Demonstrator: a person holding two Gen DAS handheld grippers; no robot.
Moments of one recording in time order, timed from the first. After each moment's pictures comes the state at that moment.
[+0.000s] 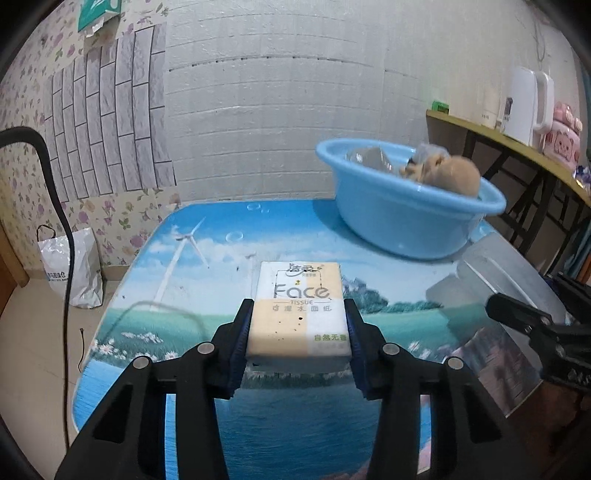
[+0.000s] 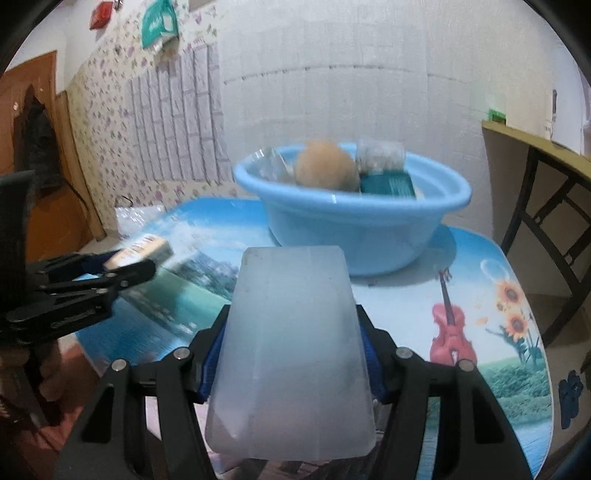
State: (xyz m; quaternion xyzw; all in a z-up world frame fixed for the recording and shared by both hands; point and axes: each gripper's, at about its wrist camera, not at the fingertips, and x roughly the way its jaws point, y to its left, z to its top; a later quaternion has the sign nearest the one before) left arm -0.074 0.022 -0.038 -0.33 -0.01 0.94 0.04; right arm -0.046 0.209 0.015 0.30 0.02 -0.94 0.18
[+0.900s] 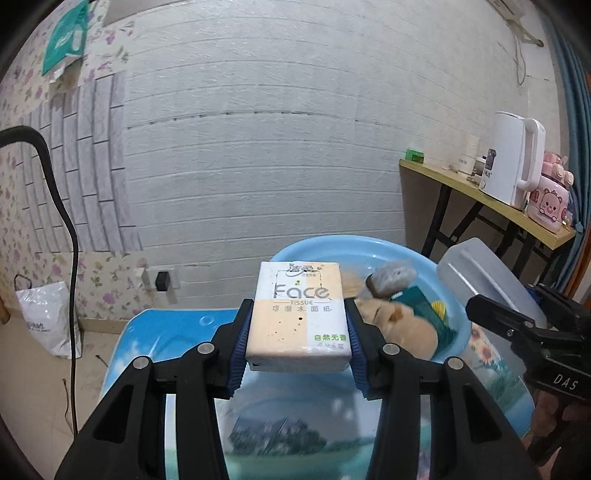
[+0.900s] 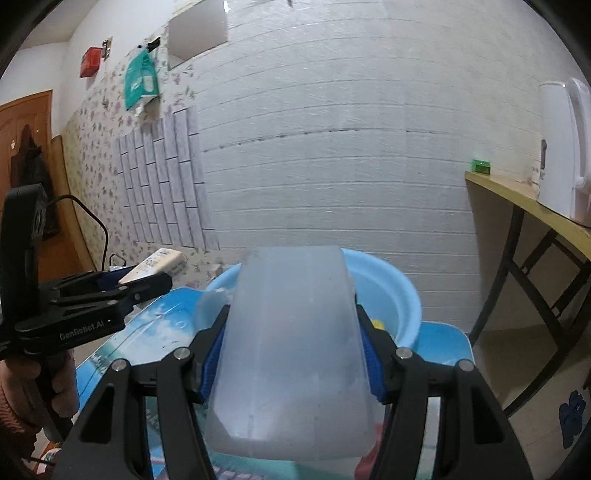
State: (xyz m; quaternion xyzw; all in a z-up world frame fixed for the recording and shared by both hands) left arm -0.154 0.071 0.049 -0.27 -0.01 0.96 0.10; right arm -0.123 0.254 0.099 0.23 -0.02 -0.96 0.16
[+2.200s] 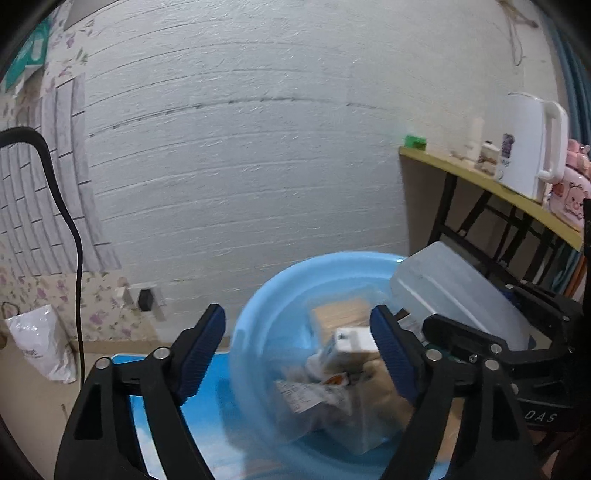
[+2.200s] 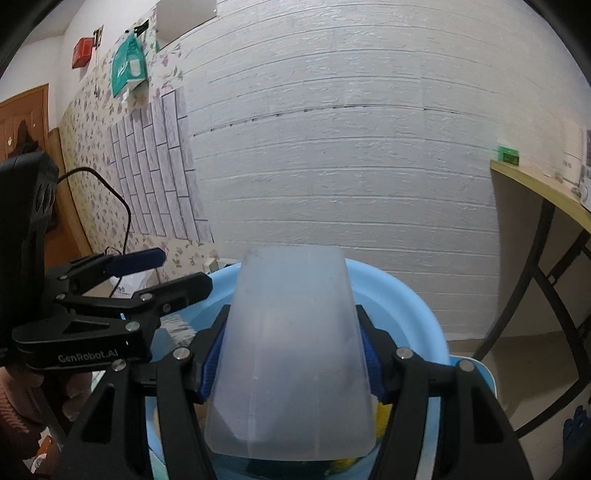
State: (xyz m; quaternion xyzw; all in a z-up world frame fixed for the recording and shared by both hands) left arm -0.240 0.098 0.042 -0.29 0.02 0.95 0.11; right arm -0.213 0.245 0.076 0.27 0.00 -0.95 0.17
